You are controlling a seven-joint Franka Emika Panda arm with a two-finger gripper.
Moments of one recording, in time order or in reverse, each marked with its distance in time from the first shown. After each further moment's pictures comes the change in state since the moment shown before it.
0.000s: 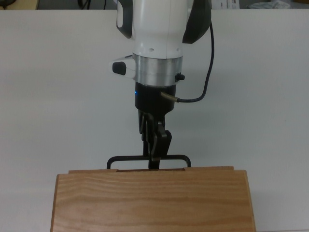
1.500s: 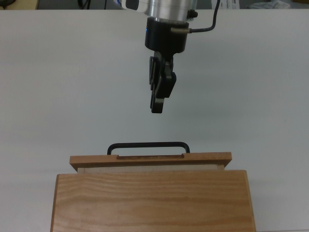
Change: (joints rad) arm 0.000 -0.351 0.018 -0.377 -0.077 -0.014 0.241
